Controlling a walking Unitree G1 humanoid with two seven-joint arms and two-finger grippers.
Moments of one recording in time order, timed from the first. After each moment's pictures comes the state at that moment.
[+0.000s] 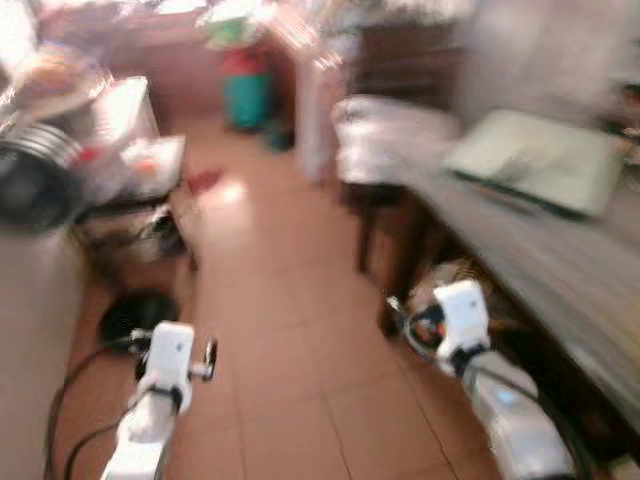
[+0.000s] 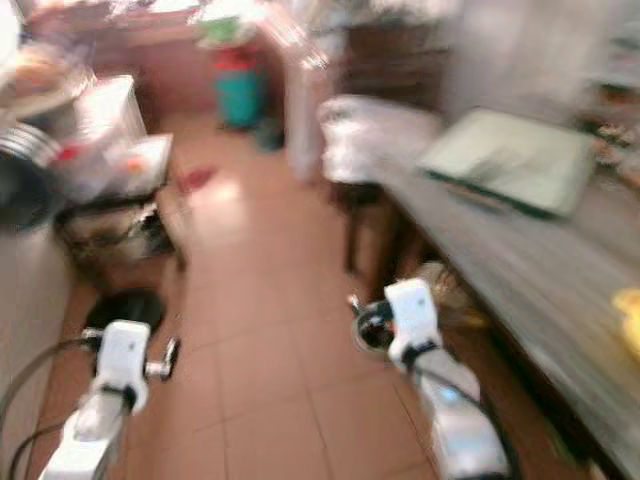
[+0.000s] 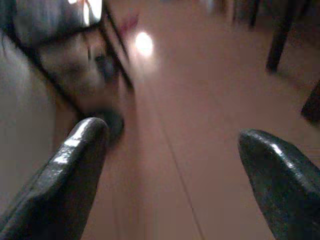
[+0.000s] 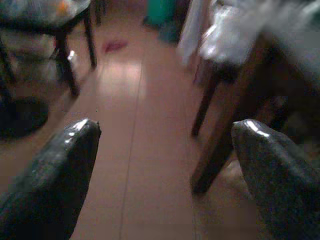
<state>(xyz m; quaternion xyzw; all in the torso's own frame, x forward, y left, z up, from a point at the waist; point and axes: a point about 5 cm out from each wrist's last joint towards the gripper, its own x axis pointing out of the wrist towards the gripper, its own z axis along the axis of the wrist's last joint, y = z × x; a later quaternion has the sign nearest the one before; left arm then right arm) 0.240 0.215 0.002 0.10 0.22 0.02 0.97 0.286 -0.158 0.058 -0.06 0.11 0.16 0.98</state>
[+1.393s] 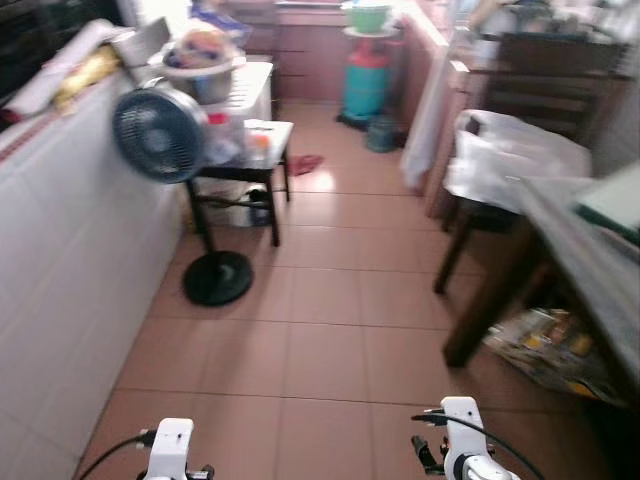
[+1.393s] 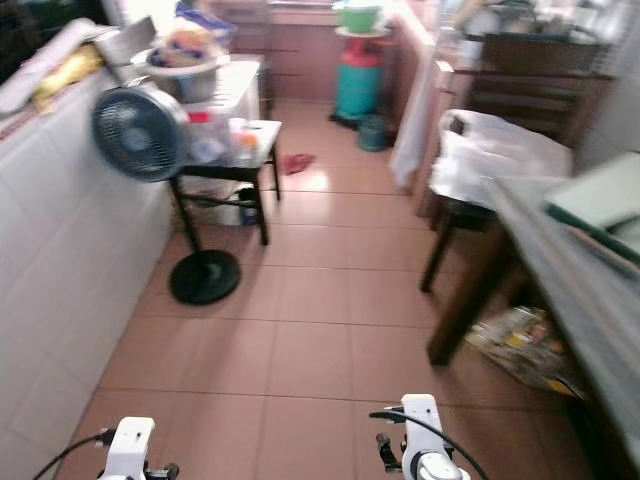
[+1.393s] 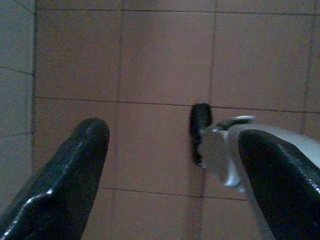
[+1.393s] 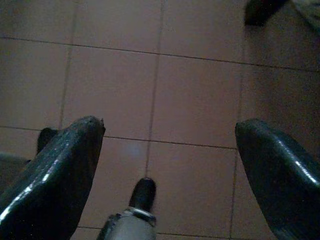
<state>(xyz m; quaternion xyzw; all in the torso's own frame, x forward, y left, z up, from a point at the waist) 0.168 0.220 -0.086 0.05 0.51 0.02 0.86 0.198 -0.192 -0.076 -0.01 0.45 0.01 0.90</state>
